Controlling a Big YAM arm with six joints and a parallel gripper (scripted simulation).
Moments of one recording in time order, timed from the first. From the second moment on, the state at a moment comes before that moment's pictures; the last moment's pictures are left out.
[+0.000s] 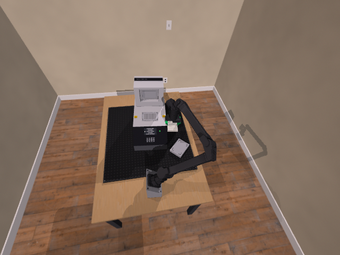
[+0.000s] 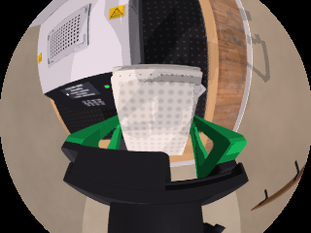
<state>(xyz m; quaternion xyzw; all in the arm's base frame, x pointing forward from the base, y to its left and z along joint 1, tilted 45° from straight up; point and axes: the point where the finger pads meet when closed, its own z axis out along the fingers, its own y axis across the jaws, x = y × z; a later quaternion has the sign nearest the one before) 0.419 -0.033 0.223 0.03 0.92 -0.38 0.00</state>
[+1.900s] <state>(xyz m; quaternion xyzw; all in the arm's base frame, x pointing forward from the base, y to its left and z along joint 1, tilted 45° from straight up) 0.569 0.083 0.091 -0.59 0.71 -0.28 -0.26</state>
